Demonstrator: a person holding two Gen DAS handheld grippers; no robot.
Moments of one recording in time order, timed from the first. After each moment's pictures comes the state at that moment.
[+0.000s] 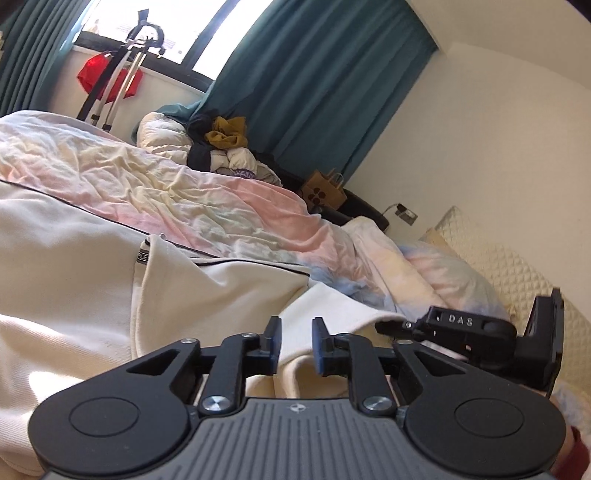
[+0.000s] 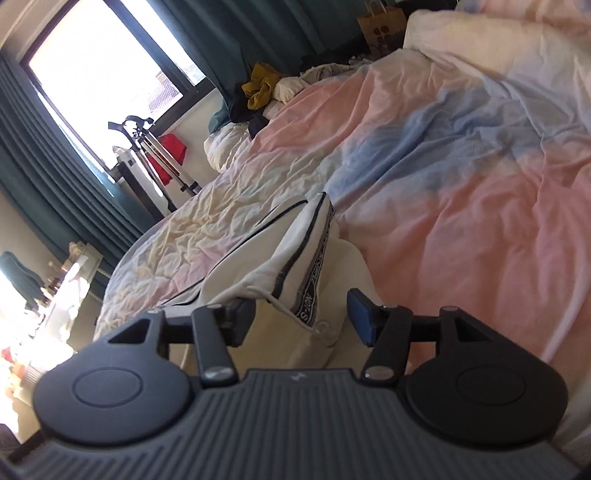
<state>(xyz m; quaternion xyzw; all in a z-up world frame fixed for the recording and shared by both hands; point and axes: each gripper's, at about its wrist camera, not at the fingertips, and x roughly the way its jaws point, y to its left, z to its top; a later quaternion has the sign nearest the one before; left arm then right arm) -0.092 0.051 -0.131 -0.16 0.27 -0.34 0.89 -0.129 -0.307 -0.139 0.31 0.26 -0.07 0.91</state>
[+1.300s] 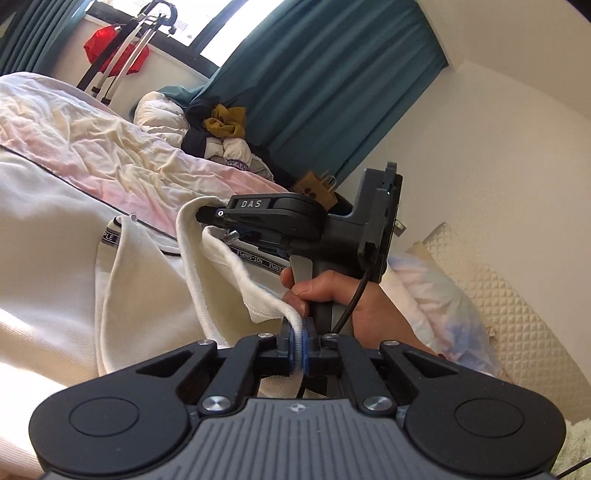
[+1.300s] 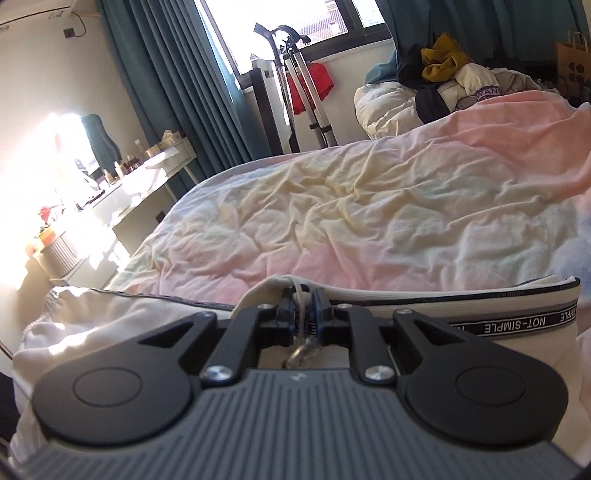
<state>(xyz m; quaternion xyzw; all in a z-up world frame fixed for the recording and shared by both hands) -0.062 0.055 -0.148 -0.24 0.29 -0.34 0.86 0.072 -0.214 -0.146 0.16 0.29 0.17 0.93</state>
